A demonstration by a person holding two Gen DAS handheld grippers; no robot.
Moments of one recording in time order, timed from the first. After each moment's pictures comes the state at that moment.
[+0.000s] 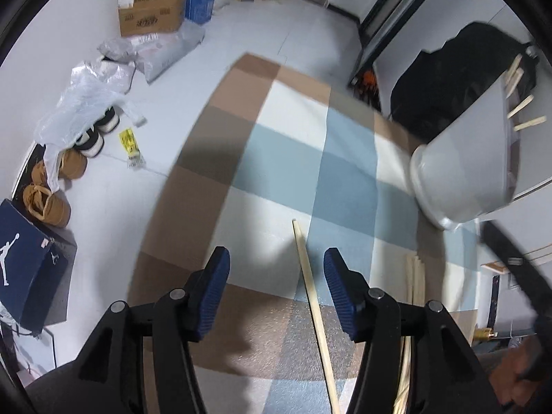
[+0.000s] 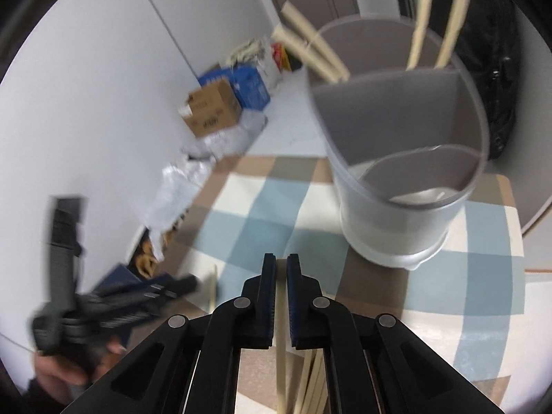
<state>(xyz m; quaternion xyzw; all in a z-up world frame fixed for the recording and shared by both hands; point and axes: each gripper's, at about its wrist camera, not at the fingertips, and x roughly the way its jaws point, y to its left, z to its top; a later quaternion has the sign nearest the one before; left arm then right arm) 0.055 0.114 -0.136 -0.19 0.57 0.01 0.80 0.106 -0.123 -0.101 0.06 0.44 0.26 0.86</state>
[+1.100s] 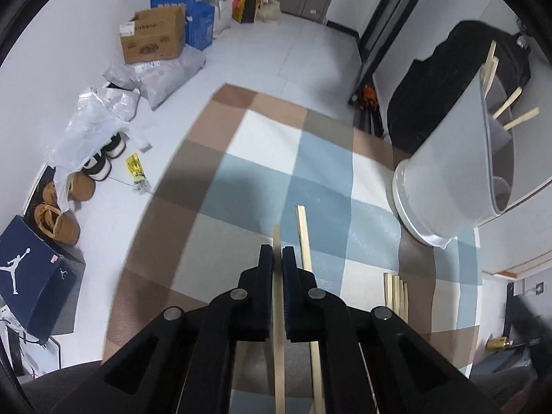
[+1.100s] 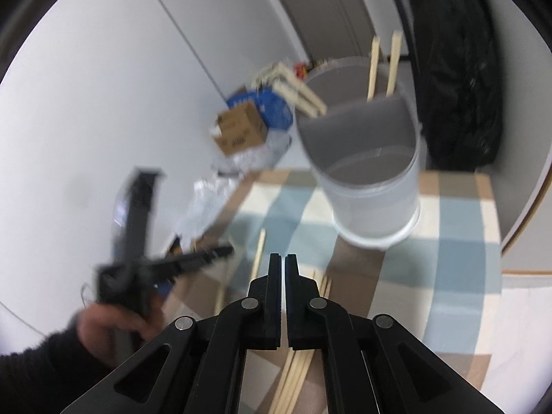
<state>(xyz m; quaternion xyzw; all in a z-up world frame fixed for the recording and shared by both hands) 0.051 0.088 -0.105 -0.17 0.52 0.03 0.84 0.068 -0.160 -0.095 0.06 0.43 0.32 0.84</state>
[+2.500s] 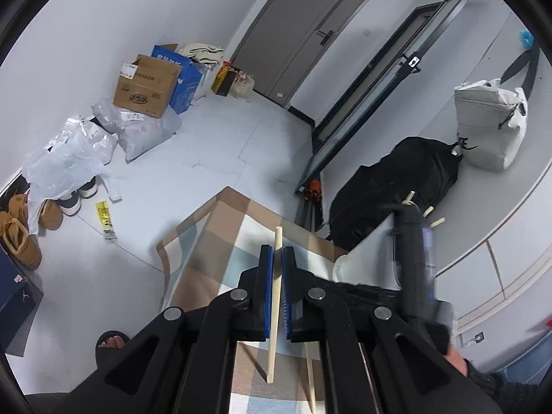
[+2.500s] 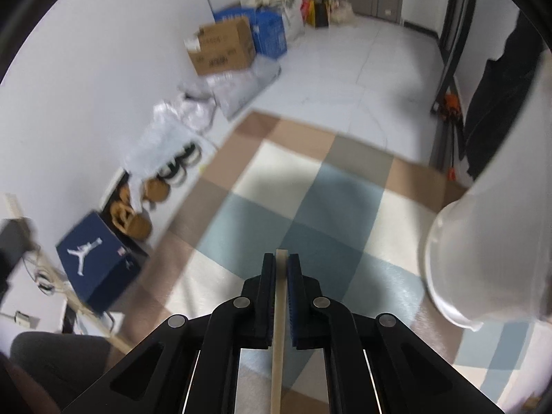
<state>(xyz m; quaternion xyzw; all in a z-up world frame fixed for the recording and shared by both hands) 0.010 0.169 -0.053 -0.29 0.33 -0.04 0.90 0.144 -0.006 -0.126 -0.07 0.50 0.27 0.82</state>
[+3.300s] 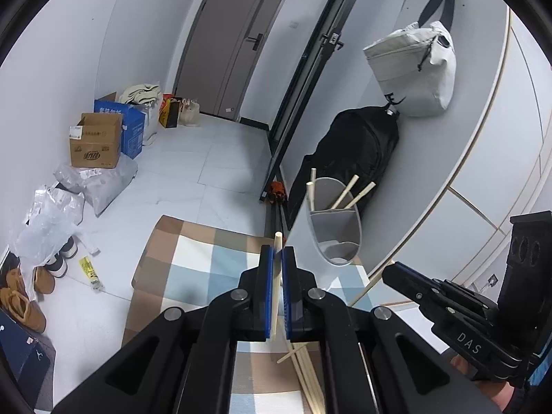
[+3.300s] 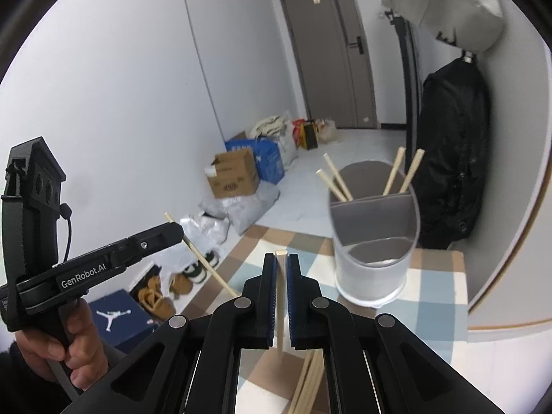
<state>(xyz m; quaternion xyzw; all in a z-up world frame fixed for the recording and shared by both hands) -0.010 0.086 0.001 -0.17 0.30 -0.11 0.93 0.020 -0.143 -0.018 0.02 0.28 0.28 0.92</state>
